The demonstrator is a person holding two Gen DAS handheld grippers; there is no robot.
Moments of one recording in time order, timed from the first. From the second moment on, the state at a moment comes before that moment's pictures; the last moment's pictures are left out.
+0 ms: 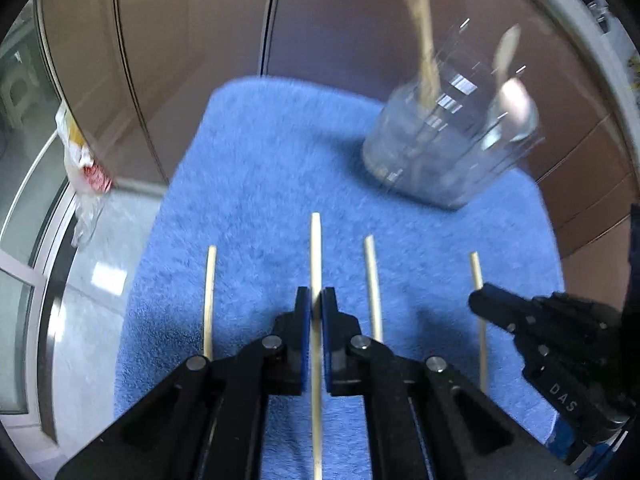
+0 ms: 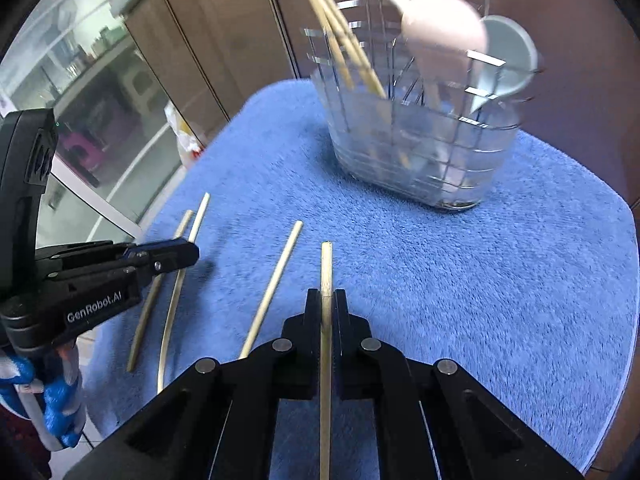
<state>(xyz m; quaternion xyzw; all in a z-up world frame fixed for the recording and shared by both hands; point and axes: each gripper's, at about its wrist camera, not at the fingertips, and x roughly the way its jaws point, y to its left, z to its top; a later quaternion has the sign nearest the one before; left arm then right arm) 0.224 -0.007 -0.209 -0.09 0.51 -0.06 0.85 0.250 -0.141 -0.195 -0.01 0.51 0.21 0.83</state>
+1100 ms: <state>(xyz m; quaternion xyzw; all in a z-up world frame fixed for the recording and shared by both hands) 0.272 -0.035 -0.015 -0.18 0.10 -0.09 0.97 0.289 -0.218 0.014 0.10 0.06 0.17 0.98</state>
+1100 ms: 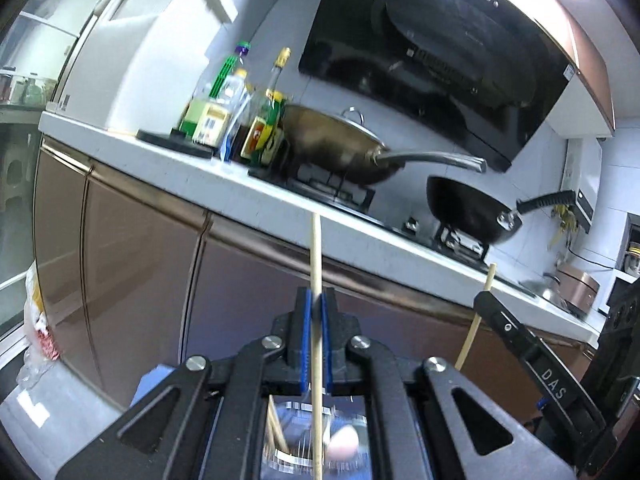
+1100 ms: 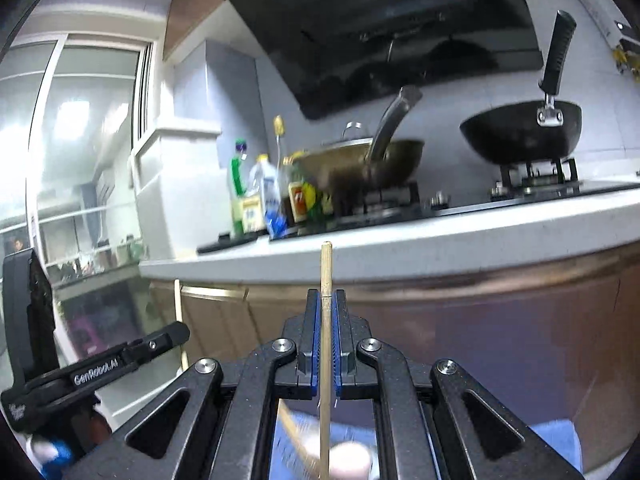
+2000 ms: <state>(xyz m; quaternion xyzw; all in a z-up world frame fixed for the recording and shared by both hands) 0.340 -0.057 -0.096 -0.18 0.10 -0.05 0.98 0.344 -0.217 -0.042 0.10 0.01 0.14 0.99</state>
